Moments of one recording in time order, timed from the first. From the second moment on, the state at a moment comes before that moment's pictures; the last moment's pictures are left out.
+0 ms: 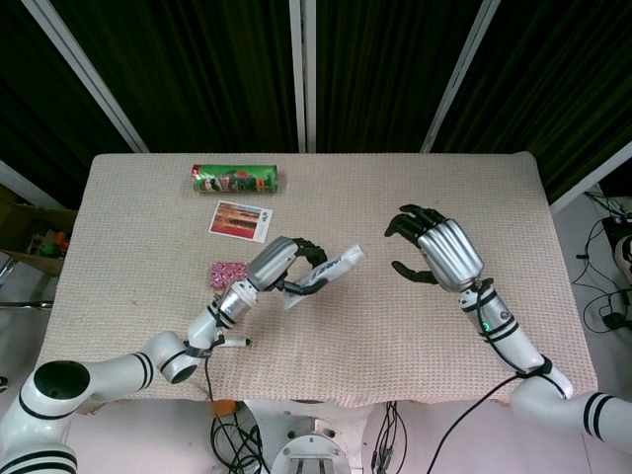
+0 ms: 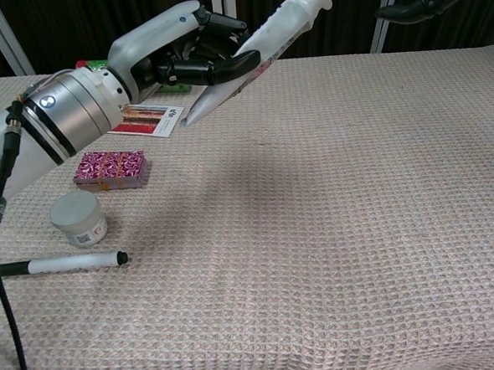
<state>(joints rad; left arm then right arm) -0.90 -1.80 -0.15 -1.05 1.60 1.18 -0.77 0.61 -1.32 0.25 -1.56 -1.61 1.22 0.05</state>
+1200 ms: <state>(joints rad) -0.91 -1.78 -0.12 -1.08 1.62 1.19 -0.69 0.73 -1.34 0.23 -1.54 -1.61 1.19 0.04</state>
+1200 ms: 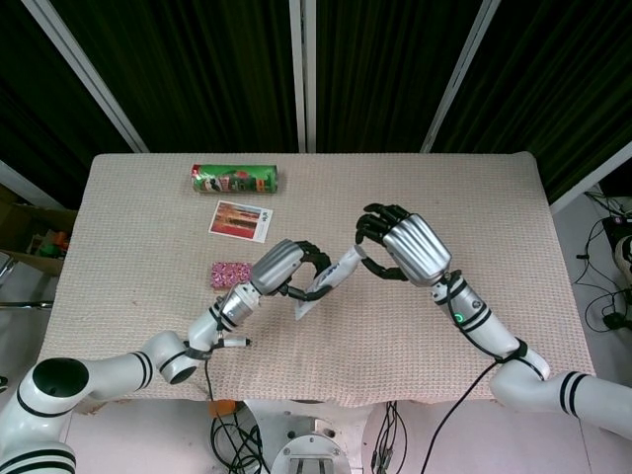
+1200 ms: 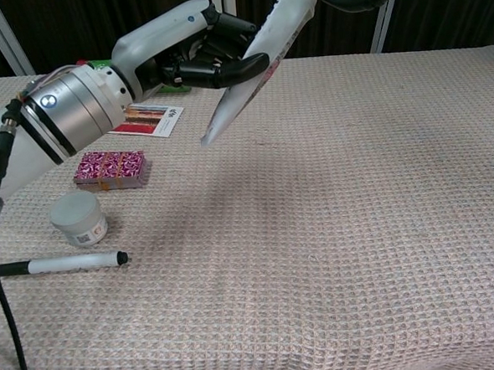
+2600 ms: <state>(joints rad) -0.96 -1.74 -0.10 -1.14 1.62 1.10 -0.47 0.77 -1.35 0.22 -1.56 -1.61 1.21 0.02</state>
